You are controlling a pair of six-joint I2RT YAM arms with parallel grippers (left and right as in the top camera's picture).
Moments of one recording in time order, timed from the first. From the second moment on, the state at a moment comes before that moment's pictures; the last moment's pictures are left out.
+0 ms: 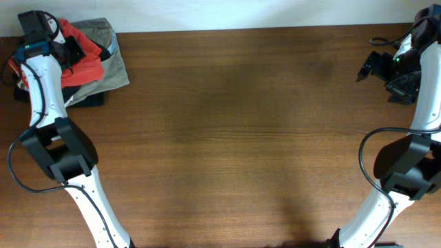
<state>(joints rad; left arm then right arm) 0.34 2.53 2.45 -0.84 0.13 -0.17 -0.36 2.13 2.27 -1.59 -0.14 0.25</state>
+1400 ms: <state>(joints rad) -0.01 0.70 0.82 -0.49 0.13 -0.07 -0.36 2.13 2.27 -1.59 -0.14 0.25</state>
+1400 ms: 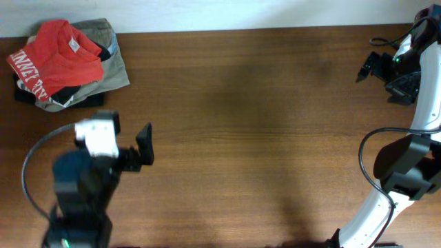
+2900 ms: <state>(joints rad) 0.06 0.01 0.01 -0.08 0.00 -0.07 -0.33 2.10 2.27 -1.59 -0.15 0.25</state>
